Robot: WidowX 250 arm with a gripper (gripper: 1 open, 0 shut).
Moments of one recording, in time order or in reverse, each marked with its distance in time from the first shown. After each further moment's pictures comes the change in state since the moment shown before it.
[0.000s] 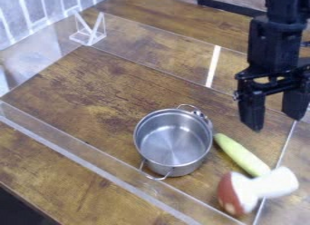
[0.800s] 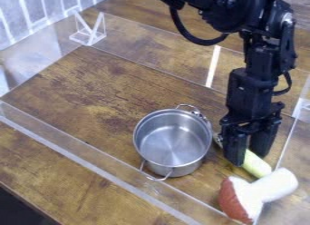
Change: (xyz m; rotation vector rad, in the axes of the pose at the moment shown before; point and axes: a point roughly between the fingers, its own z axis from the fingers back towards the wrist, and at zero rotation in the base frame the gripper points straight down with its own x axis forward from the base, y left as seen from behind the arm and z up) arm 0.022 0.000 -0.059 0.065 -0.047 0.109
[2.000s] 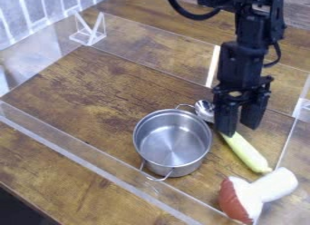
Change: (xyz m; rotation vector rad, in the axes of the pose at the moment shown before) arm 0.026 0.007 0.047 0.041 0.028 0.061
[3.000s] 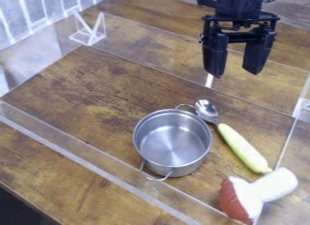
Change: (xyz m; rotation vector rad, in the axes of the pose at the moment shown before) arm -0.002 0.014 0.058 0.067 -0.020 -0.163
